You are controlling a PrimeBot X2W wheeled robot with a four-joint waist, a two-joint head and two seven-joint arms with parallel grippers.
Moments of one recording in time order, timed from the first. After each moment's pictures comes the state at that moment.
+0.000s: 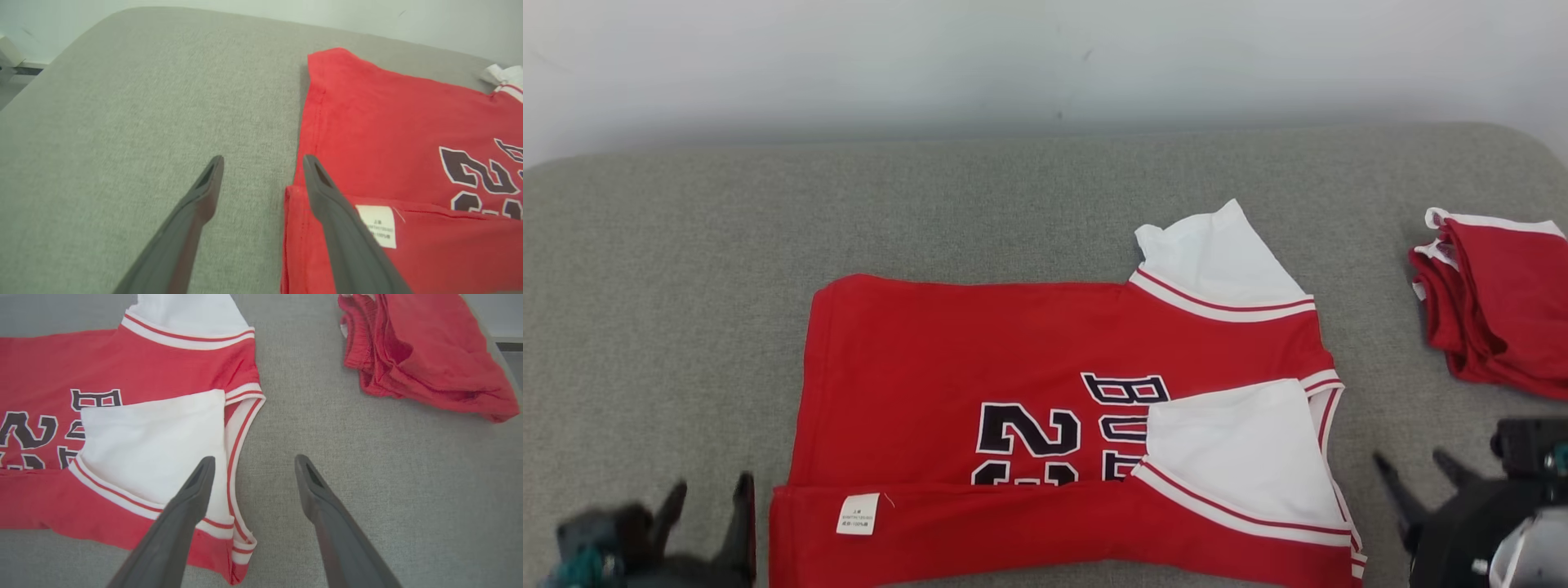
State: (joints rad) left arm -0.01 0.53 -0.29 -0.02 -0.70 0.26 0.08; right arm 0.08 -0.16 -0.16 -0.28 0.25 0.13 0.76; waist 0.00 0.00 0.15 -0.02
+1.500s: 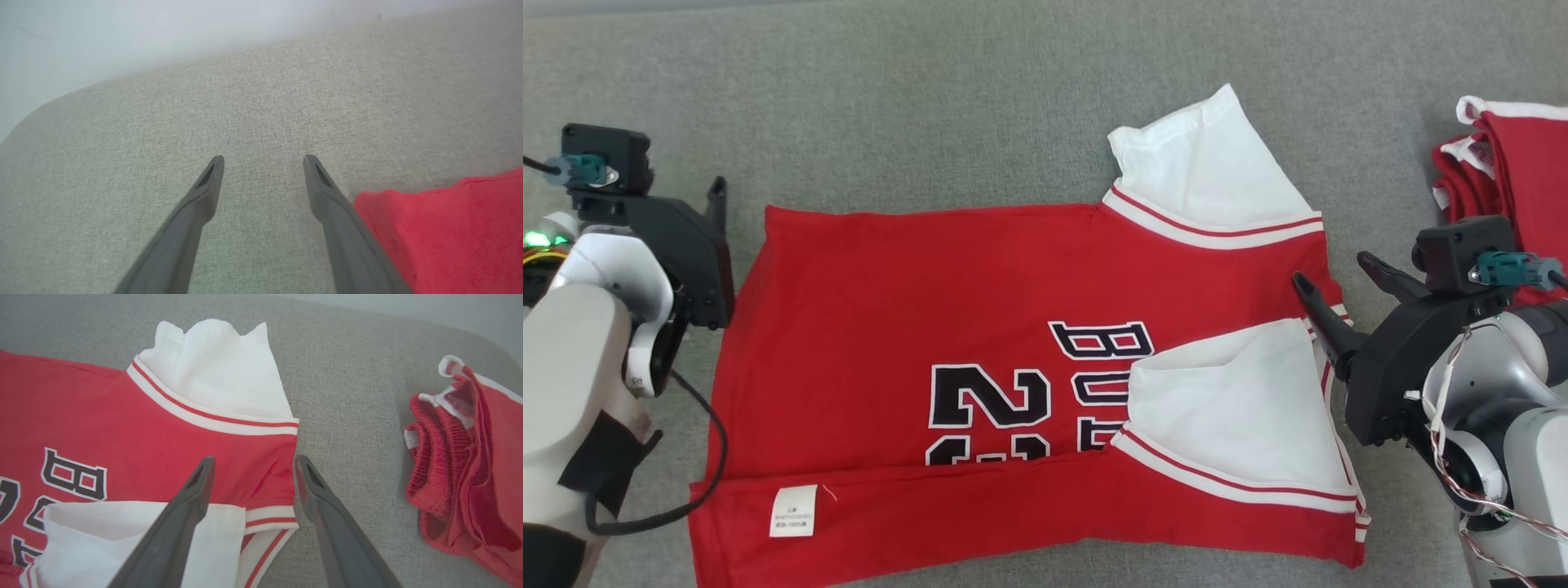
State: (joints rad) left arm -0.92 0.47 -0.50 0.69 -0.55 0.02 0.26; right arm -0.37 -0.28 0.08 -0.14 0.26 0.13 0.72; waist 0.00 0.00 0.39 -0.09
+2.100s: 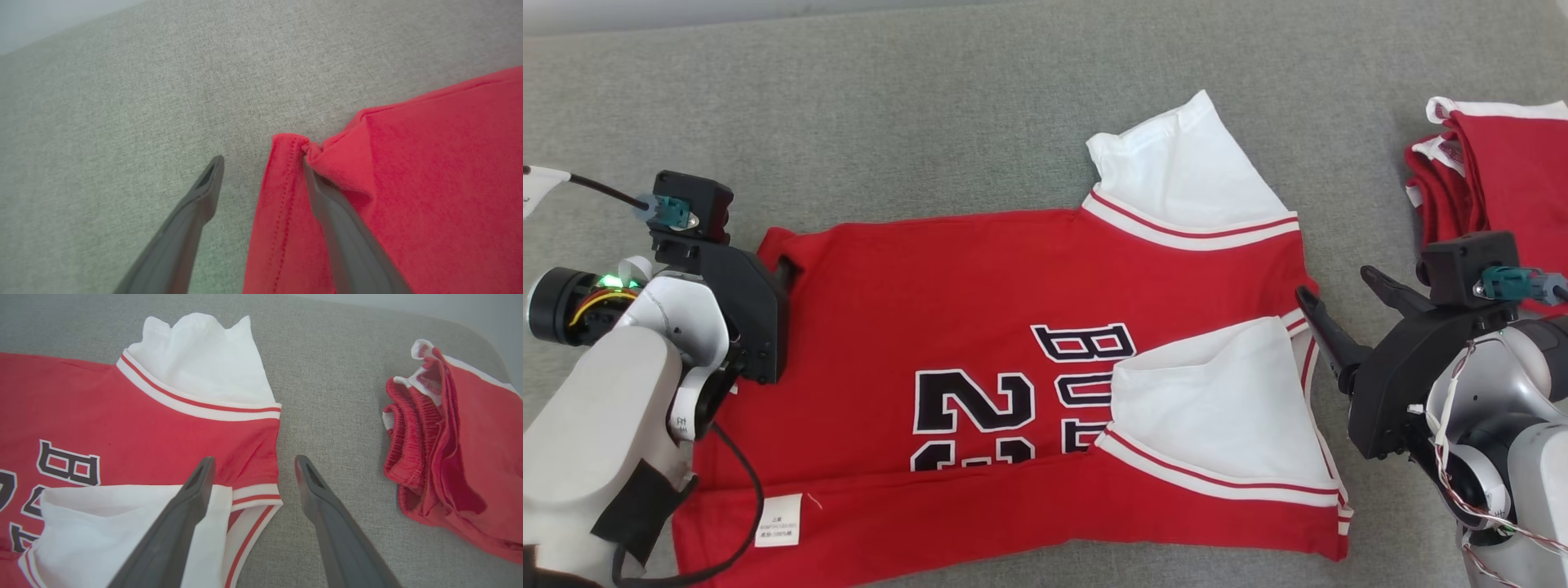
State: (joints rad) left arm -0.82 0.48 -0.56 0.51 -0.59 0.01 0.44; right arm -0.33 -0.27 0.06 -0.16 0.26 0.13 0.73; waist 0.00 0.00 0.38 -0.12
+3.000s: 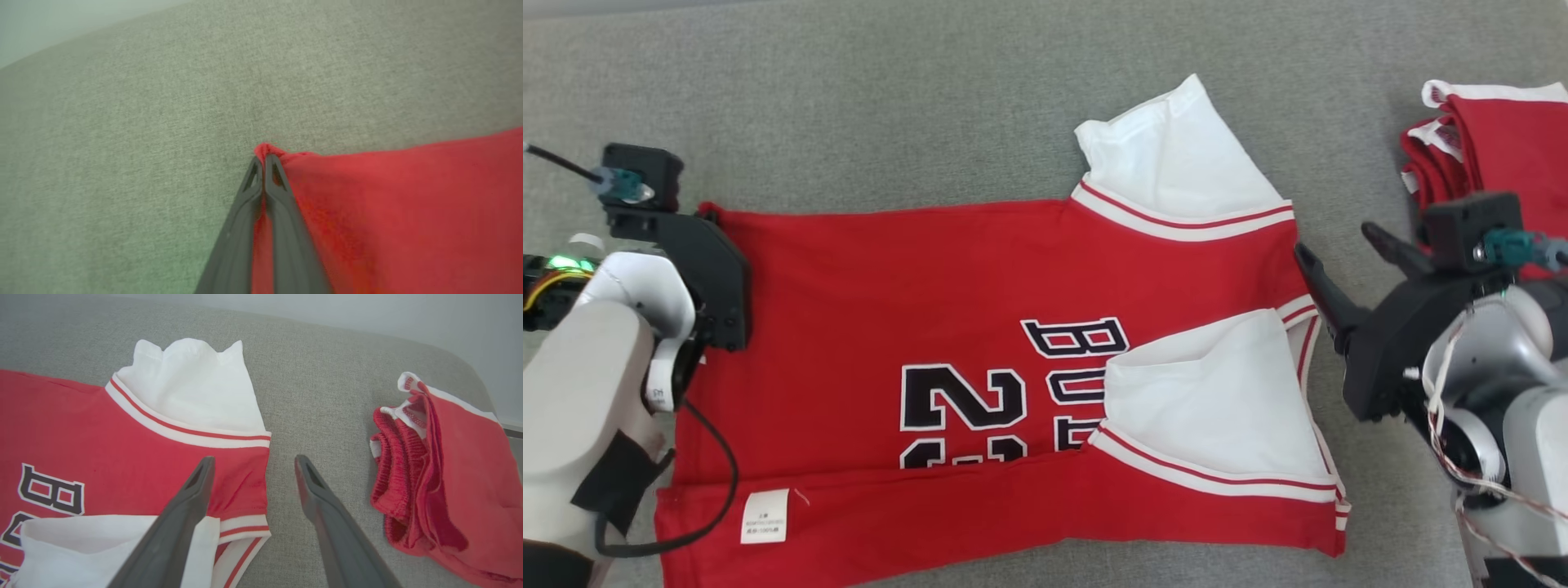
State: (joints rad) left arm -0.89 0.48 -0.56 0.62 -0.57 0.08 0.42; right arm -0.39 -0.27 0.08 -0.14 0.23 0.13 0.71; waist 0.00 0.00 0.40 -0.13
